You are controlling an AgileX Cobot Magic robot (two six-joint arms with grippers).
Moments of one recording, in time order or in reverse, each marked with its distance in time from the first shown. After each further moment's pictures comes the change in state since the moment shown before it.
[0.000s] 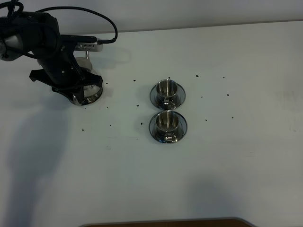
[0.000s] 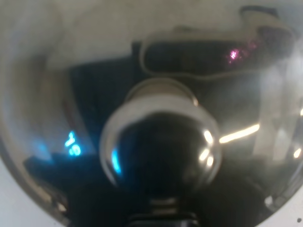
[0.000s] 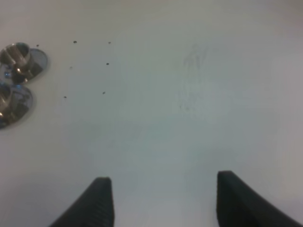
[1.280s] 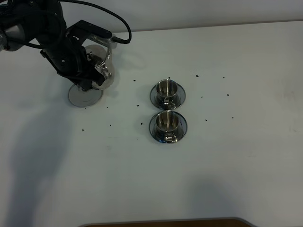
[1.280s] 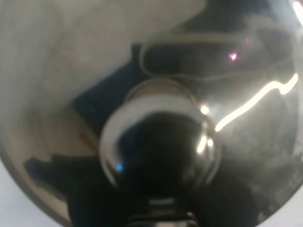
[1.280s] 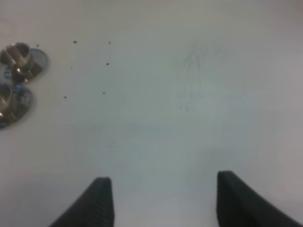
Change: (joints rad) left arm -0.042 -0.019 -0.096 -0.014 0.054 0.384; right arm 0.000 0.000 0.000 0.000 0.000 0.000
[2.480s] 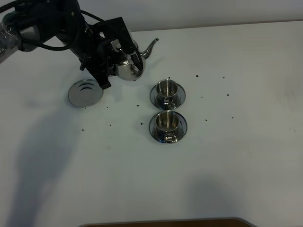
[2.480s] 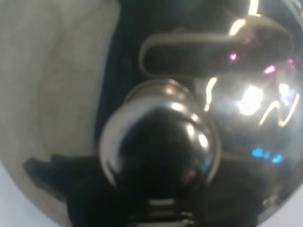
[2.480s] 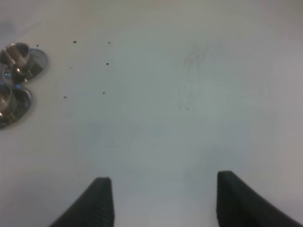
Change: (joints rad) left arm -0.081 -0.002 -0.013 -0.058 -0.180 0.630; right arm 0.000 0.000 0.000 0.000 0.000 0.000
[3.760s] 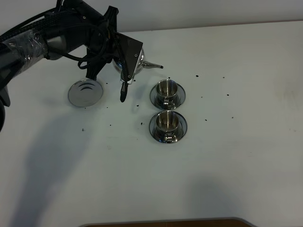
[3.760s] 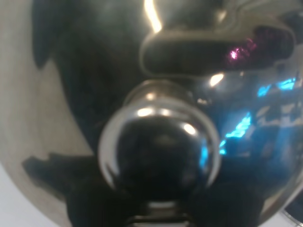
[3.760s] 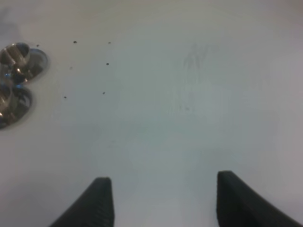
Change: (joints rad) left arm -0.108 0.033 0.000 0.512 -0.189 0.270; right arm 0.001 0.000 0.000 0.000 0.000 0.000
